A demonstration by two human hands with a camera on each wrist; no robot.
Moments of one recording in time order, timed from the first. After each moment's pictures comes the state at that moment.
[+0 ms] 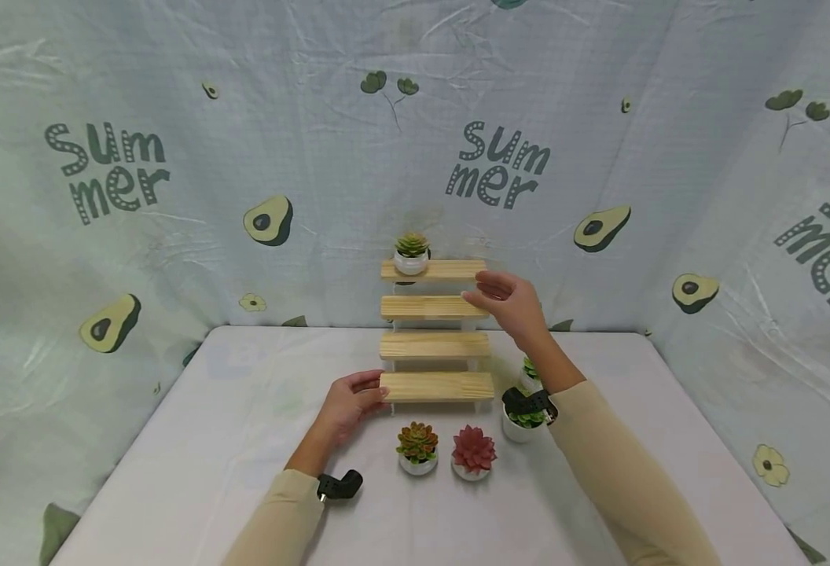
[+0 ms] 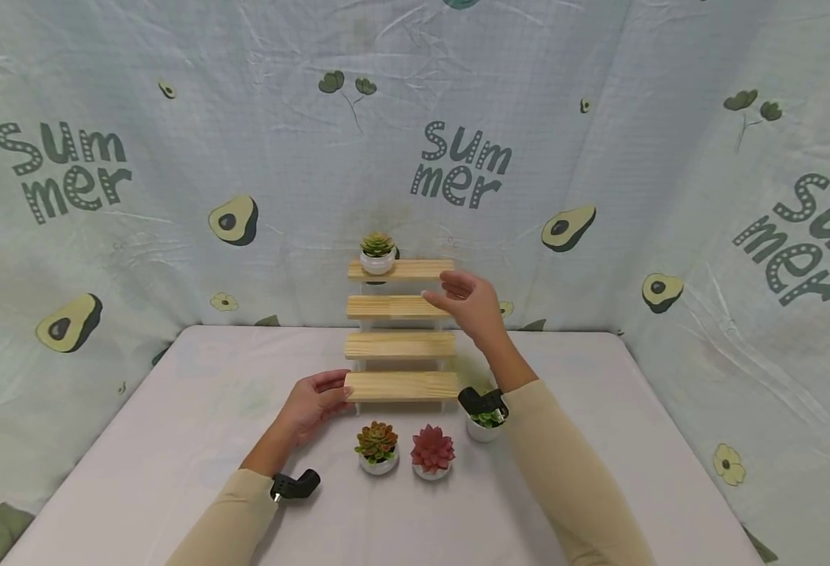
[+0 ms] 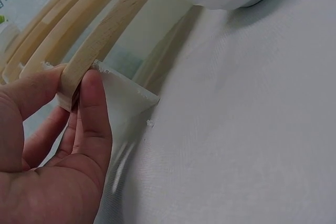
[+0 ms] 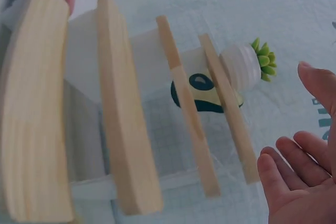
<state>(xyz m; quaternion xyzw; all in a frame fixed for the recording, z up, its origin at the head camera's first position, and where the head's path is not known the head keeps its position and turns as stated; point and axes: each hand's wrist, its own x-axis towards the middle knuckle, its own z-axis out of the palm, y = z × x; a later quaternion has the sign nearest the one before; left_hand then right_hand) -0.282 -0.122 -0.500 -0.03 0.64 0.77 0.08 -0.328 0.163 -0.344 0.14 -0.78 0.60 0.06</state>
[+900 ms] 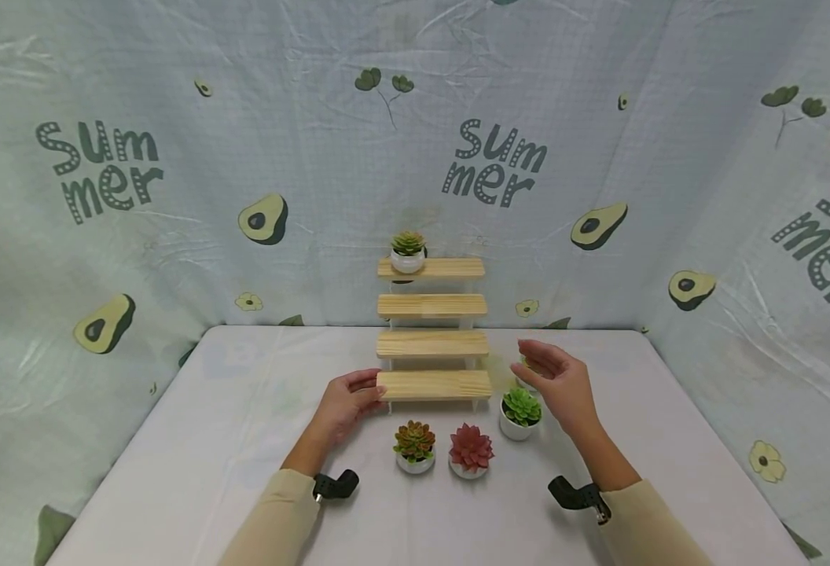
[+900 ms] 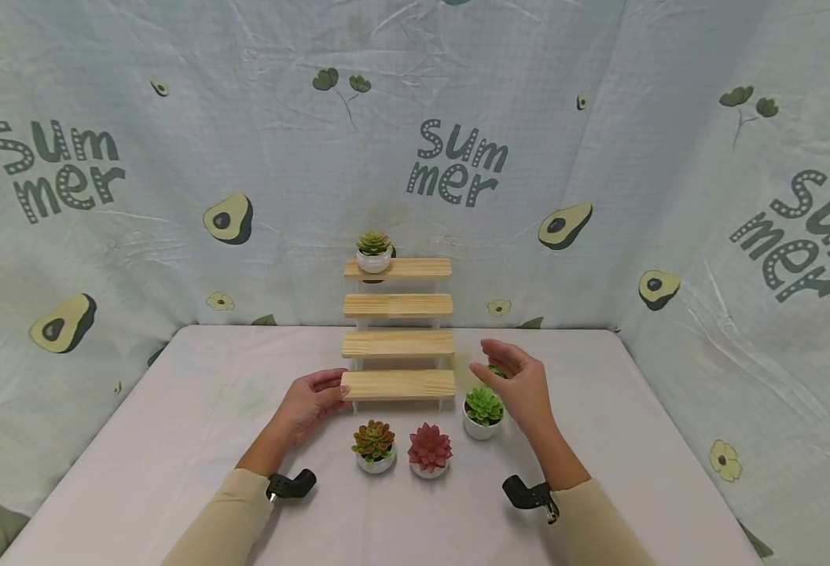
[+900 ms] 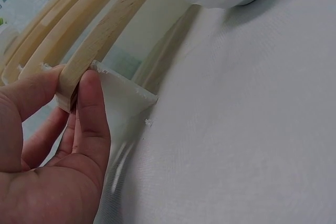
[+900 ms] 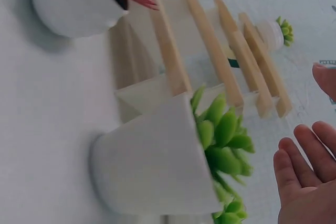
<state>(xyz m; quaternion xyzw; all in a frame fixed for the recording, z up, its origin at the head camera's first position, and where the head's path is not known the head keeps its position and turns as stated) -0.285 -0.120 -0.501 -0.05 0.64 0.77 0.07 -0.264 0.231 -0.439 0.08 -0.79 0.59 0.12</state>
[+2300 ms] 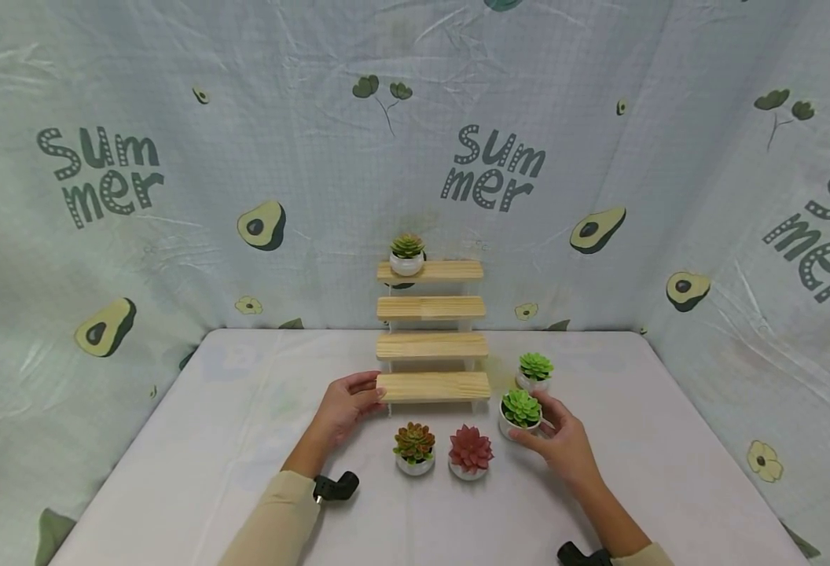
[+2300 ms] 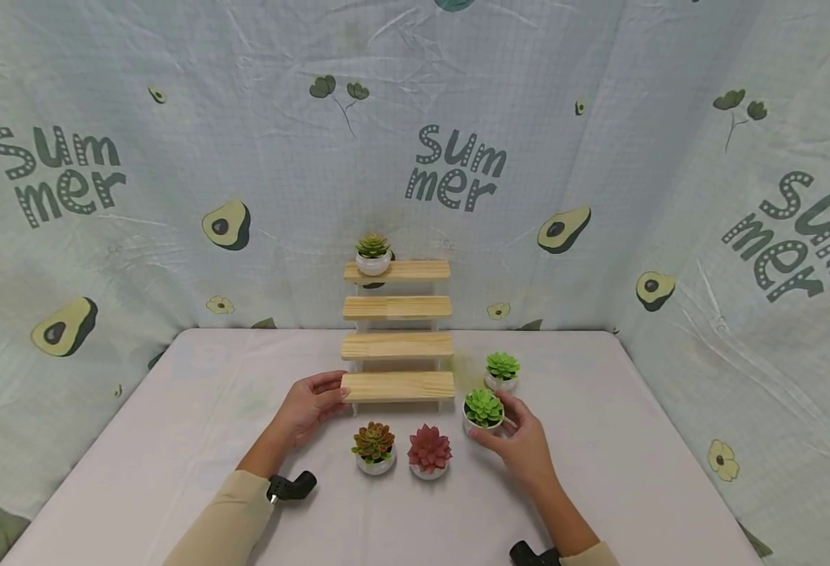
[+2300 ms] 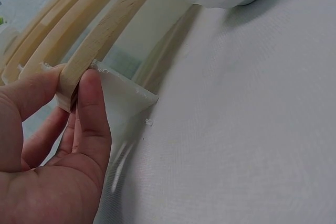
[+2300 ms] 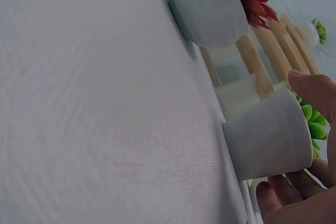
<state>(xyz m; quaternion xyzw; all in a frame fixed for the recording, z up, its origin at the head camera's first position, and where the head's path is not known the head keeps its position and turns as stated) -0.287 -0.121 -0.499 -0.05 0.63 0.77 0.09 -0.217 0.240 -0.497 0.02 -0.82 0.57 0.04</state>
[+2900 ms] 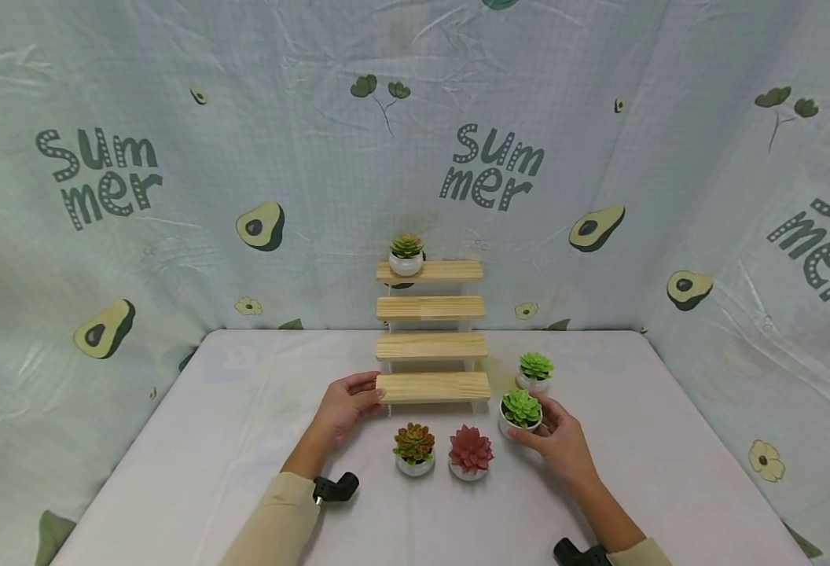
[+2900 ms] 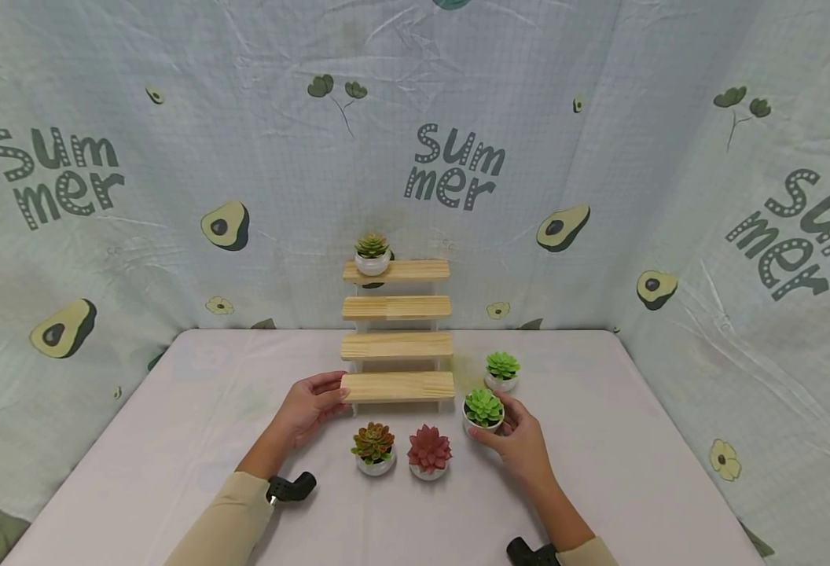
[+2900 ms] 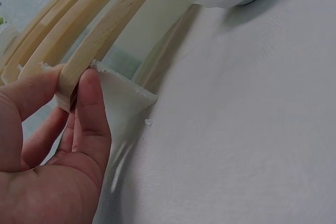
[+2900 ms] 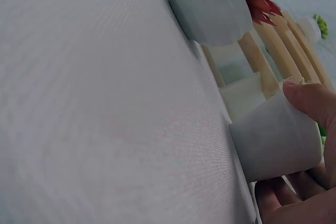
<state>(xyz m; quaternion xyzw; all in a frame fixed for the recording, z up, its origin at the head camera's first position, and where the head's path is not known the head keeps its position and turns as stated) -0.285 -0.121 -0.499 -0.05 0.64 0.76 0.08 -0.224 0.237 -0.503 -0.01 -0.81 0.59 0.02</state>
